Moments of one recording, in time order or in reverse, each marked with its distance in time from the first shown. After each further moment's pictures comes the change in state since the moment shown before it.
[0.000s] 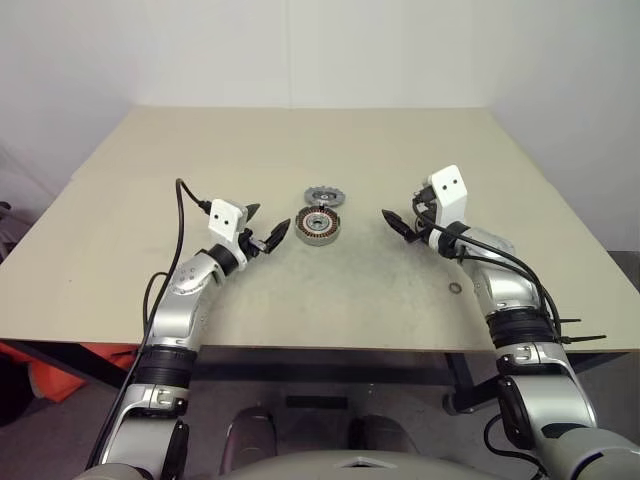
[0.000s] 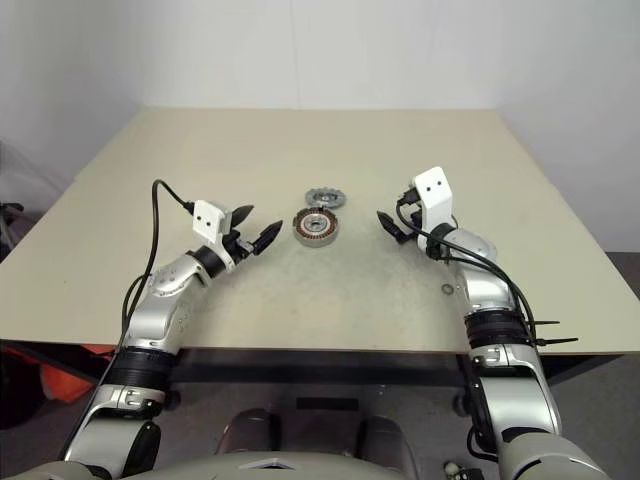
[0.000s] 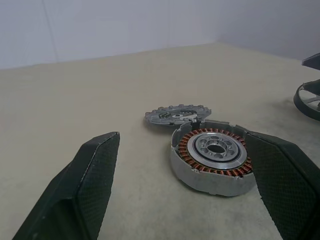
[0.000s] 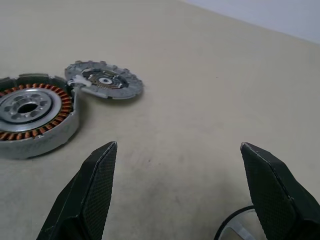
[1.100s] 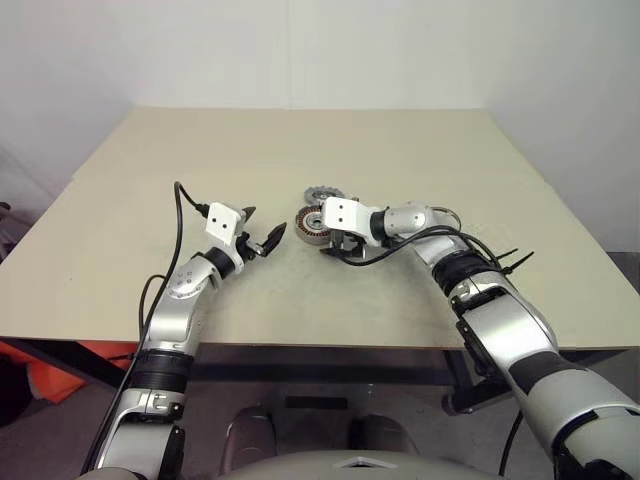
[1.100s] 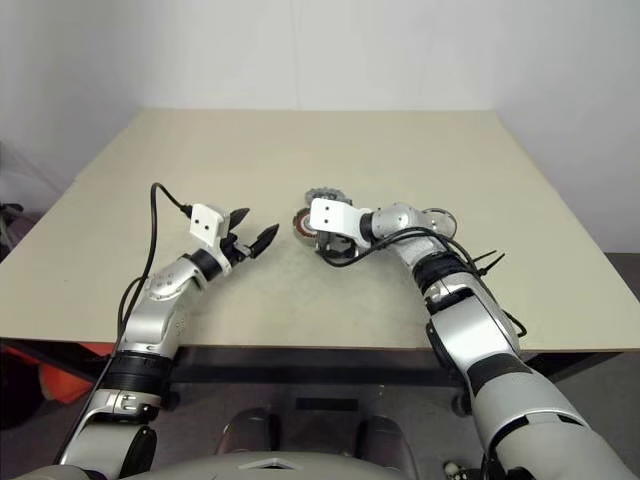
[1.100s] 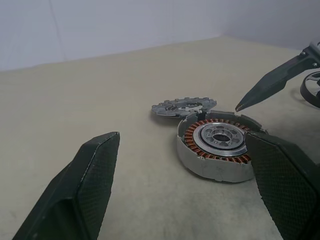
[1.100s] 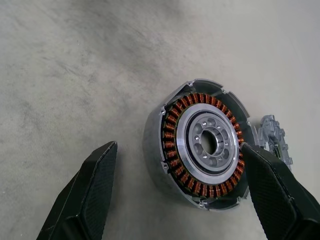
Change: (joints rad) left arm 0.027 0.017 -0.001 -0.022 0.024 -0.004 0.022; right arm -0.427 0.132 0.405 0.636 -0.369 -0.549 0.283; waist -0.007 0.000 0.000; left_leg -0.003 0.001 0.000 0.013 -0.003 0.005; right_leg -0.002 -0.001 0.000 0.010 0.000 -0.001
